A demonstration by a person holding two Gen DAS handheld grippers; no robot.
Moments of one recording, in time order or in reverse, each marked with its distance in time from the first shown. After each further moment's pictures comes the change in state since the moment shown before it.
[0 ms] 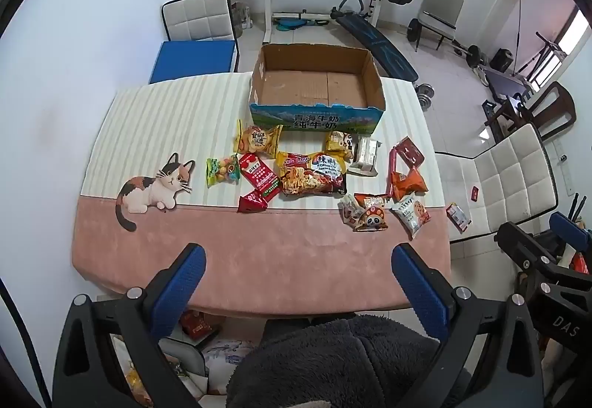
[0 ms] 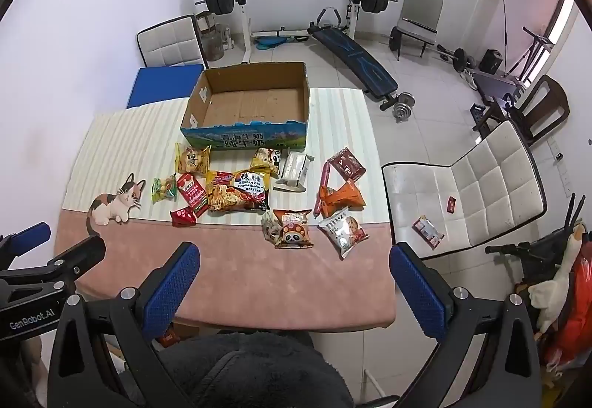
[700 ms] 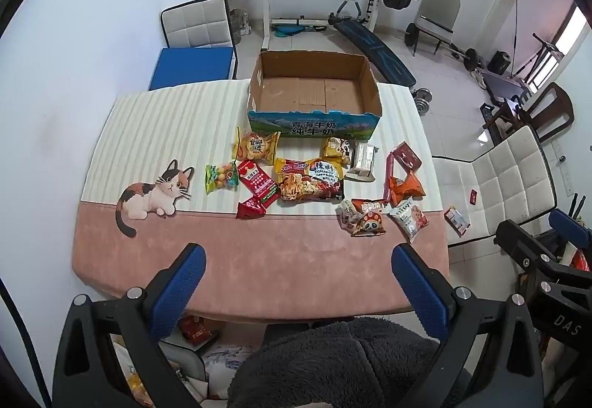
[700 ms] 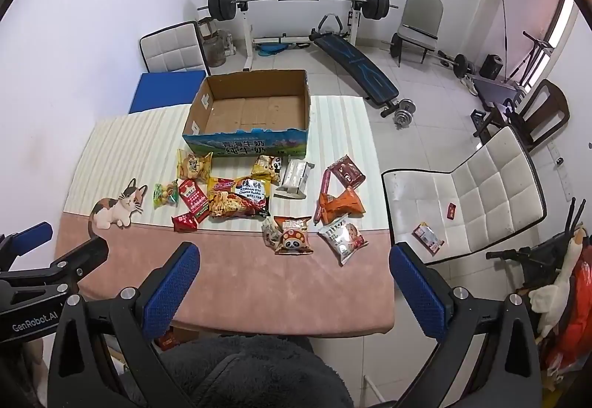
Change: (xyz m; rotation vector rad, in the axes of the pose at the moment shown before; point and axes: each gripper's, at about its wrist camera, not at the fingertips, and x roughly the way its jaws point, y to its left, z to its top) left arm -0.005 0.001 0.013 0.008 -0.016 0.005; right arm -0.007 0.003 0.013 -0.009 -0.019 -0.001
